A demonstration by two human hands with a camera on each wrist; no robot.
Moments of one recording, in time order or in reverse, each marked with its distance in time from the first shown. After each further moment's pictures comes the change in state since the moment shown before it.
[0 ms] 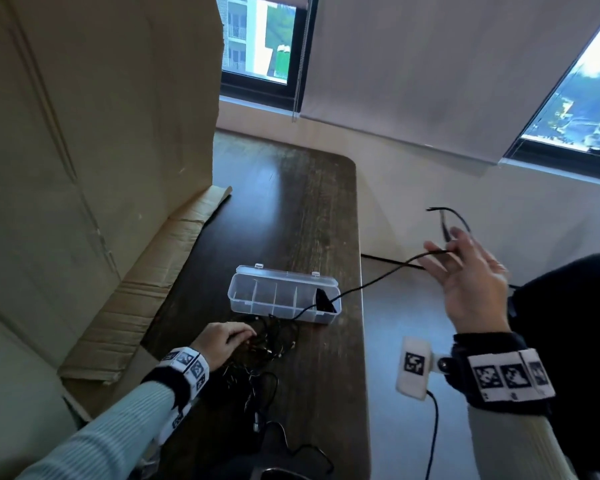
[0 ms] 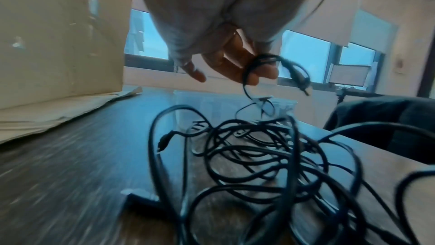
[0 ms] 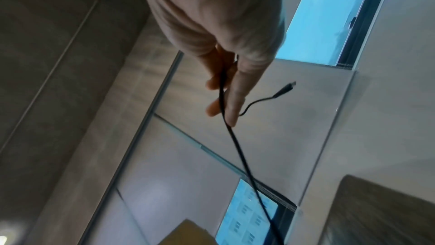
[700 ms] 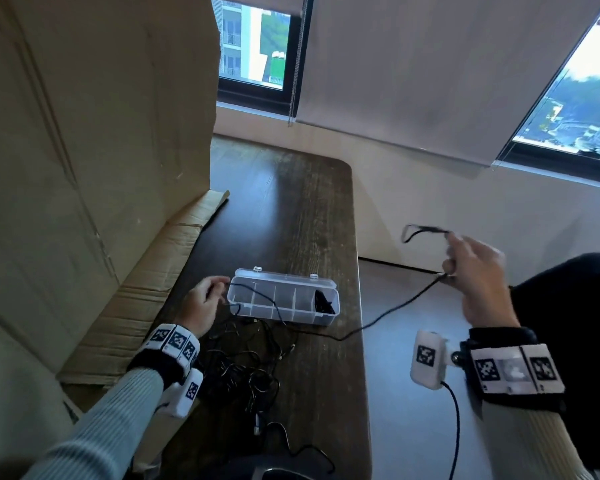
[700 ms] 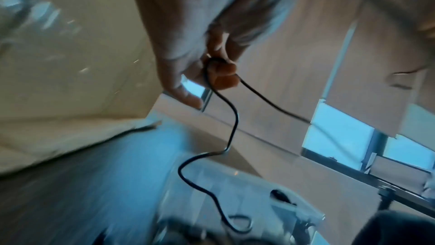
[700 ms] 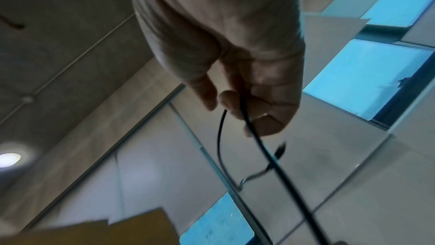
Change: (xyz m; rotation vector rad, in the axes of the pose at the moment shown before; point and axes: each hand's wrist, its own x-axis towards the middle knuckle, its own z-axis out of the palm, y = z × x) left_hand 0.024 0.024 -0.052 -0.298 0.451 -0.188; right_hand 0.011 -0.010 -0.010 -0.631 -0.027 -0.062
